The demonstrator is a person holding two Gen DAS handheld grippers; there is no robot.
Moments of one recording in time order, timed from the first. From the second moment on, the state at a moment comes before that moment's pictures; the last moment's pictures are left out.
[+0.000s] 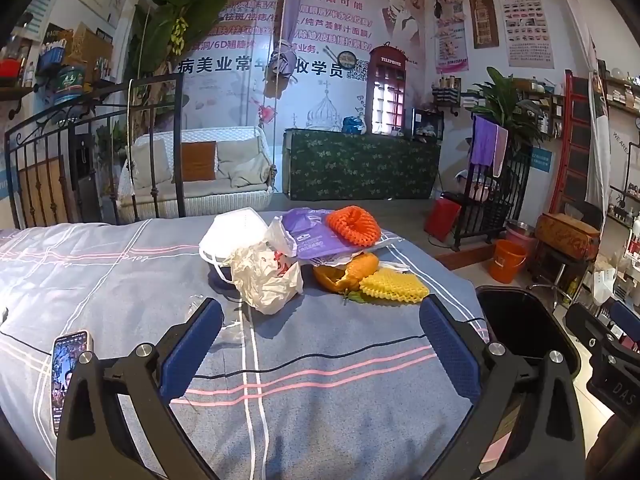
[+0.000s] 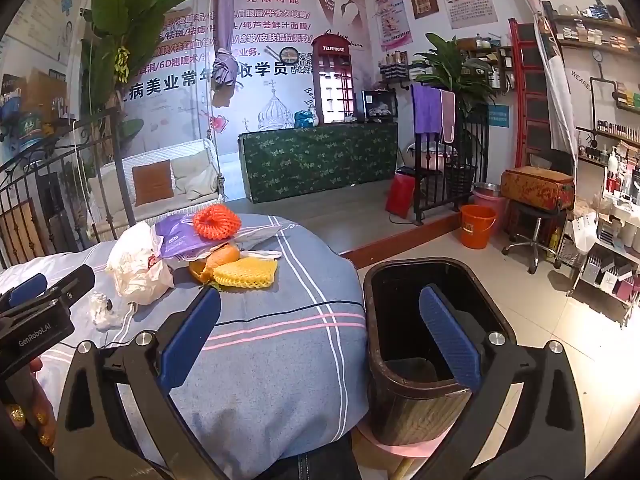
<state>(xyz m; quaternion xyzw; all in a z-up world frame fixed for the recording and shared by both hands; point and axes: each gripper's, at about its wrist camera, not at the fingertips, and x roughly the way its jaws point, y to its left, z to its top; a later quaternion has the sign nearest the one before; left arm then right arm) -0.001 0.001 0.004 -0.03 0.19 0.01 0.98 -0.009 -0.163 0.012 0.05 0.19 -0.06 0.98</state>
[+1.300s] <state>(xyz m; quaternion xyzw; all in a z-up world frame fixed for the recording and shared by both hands) 0.001 -0.002 0.000 -0.03 0.19 0.01 0.98 -0.008 -0.164 0.007 0.06 0.19 -0.06 0.98</state>
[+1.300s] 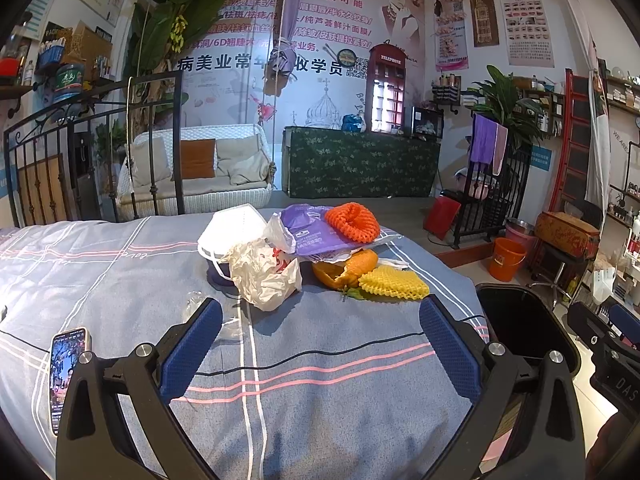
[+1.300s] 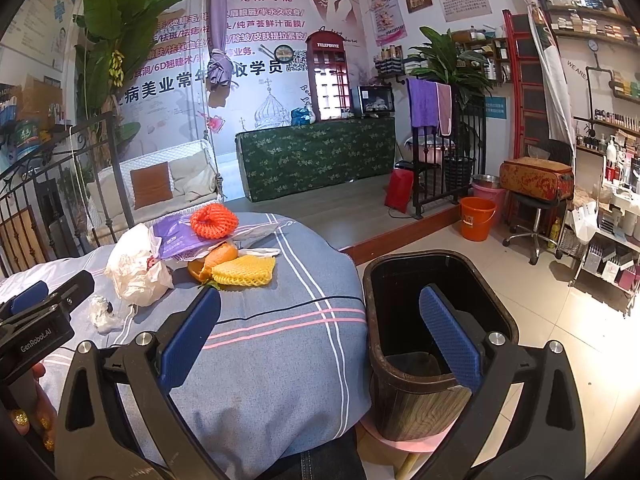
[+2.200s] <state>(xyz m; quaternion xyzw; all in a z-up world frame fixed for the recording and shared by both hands) 0.001 -0.003 0.001 -0.03 0.19 0.01 0.98 -0.007 -0.165 0.007 0.06 0.20 -0.06 0.98</state>
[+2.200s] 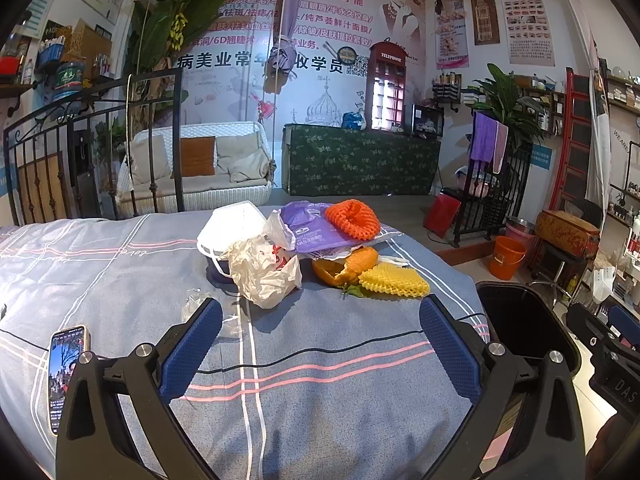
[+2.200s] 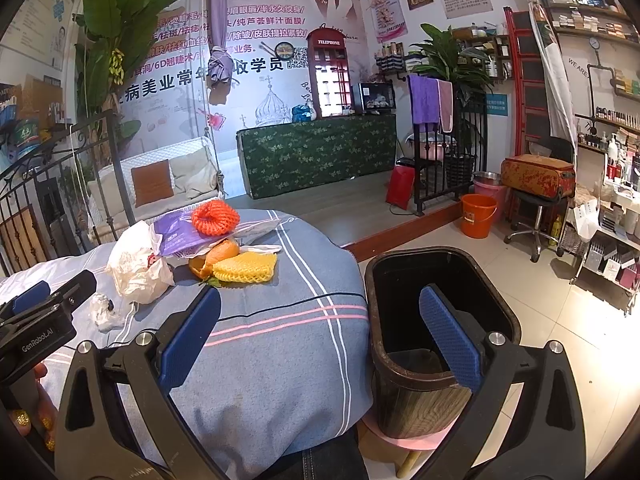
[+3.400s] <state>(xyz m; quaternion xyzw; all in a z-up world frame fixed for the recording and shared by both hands) -0.001 -0.001 -0.017 -0.03 0.20 0.01 0.98 -0.003 -0.159 0.005 0.06 0.21 -0.06 0.98</state>
